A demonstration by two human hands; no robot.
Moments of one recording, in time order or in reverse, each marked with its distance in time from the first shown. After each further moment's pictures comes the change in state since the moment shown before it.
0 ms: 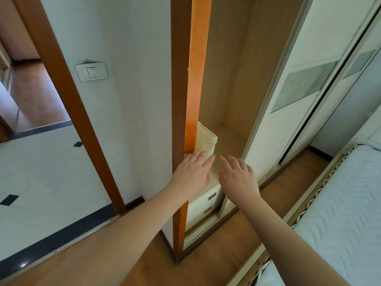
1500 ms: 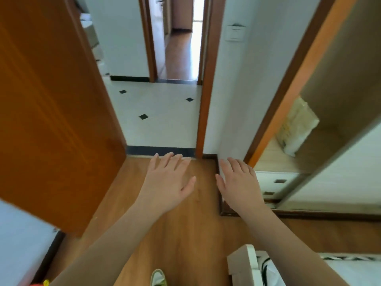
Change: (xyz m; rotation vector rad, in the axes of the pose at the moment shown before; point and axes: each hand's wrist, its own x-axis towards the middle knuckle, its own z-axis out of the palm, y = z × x) left_hand -0.379 0.153 -0.111 0.144 -0.141 -0.913; right_hand -0.246 -0.114 -0.044 0.132 -0.178 -0.629
